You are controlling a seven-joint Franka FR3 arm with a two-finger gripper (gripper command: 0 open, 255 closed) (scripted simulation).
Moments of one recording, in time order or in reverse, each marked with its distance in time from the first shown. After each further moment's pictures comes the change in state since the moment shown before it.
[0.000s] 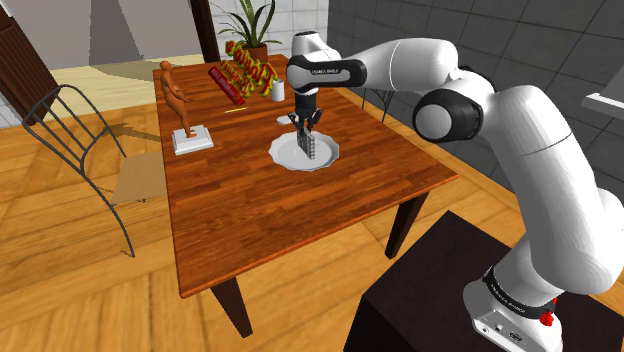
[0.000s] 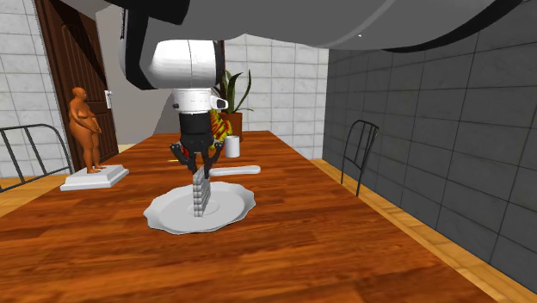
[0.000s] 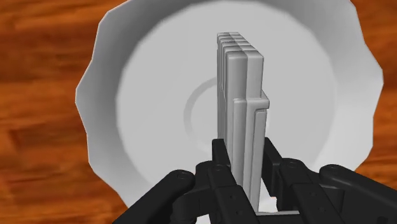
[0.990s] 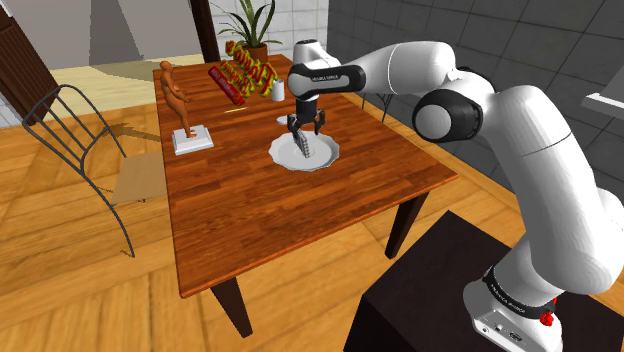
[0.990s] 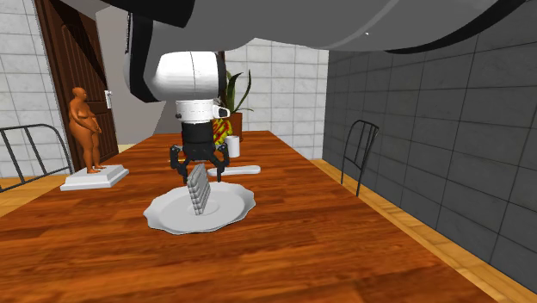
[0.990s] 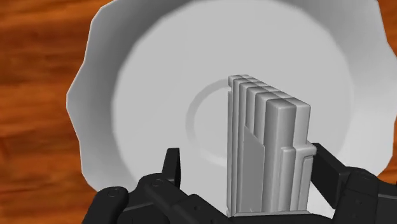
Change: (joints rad) arm -0.004 0.002 -0.001 -0.055 0.001 0.062 -0.005
